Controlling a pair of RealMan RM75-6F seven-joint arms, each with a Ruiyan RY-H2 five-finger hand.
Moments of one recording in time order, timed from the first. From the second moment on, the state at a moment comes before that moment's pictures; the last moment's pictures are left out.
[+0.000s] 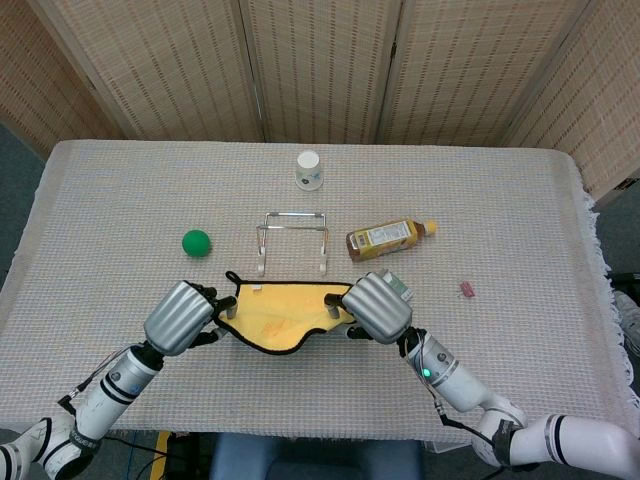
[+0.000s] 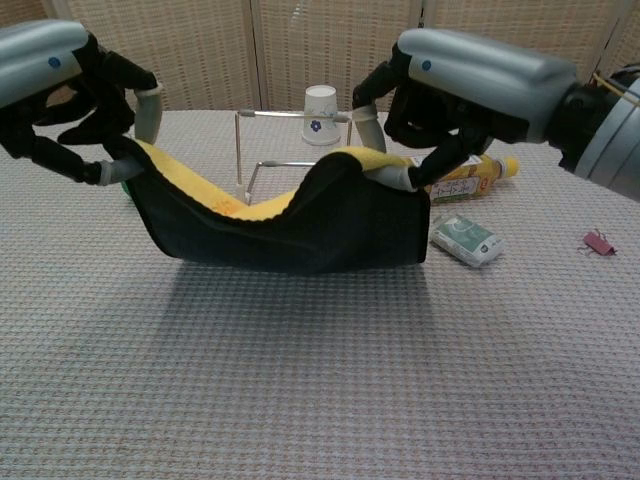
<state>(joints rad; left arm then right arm) -0.58 -1.32 -0.13 -1.60 1.74 1.28 0.05 0.68 -1.44 0.20 -1.69 -1.58 1.09 -0.16</state>
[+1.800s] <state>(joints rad) -1.03 -1.42 -0.45 -1.10 0.94 0.78 0.06 1.06 -1.64 0.42 -1.10 -1.17 0.97 -0.34</state>
